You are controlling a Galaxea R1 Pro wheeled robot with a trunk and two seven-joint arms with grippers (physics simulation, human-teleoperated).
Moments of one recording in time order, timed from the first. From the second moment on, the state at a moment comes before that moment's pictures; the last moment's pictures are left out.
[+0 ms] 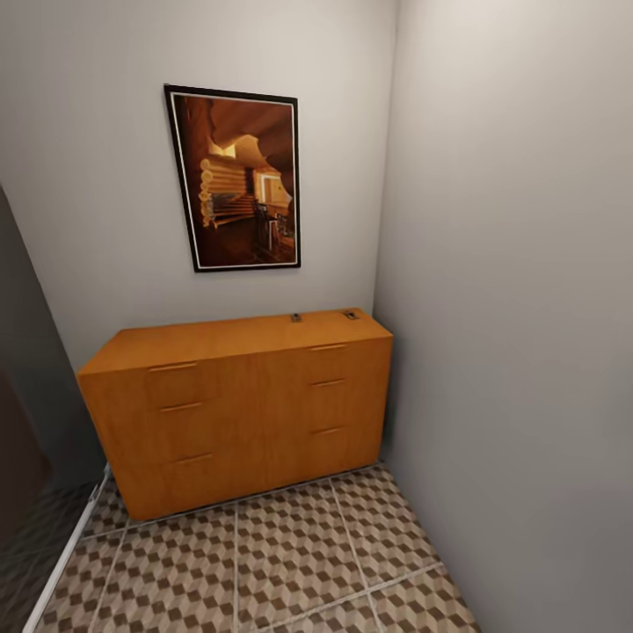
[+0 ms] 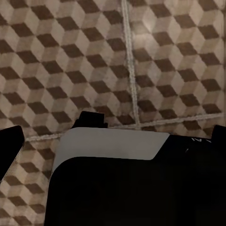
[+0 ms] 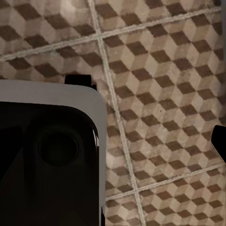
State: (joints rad) left arm -0.17 -0.05 -0.17 -0.01 0.29 -0.12 0.07; right arm -0.10 -0.06 -0.05 0.03 0.10 -0.13 -0.08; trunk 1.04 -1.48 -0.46
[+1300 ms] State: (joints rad) left arm -0.17 -0.05 -0.17 -0.01 0.29 -0.13 0.07; right arm -0.10 -0.06 -0.05 0.03 0.10 -0.13 -0.07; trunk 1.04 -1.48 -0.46
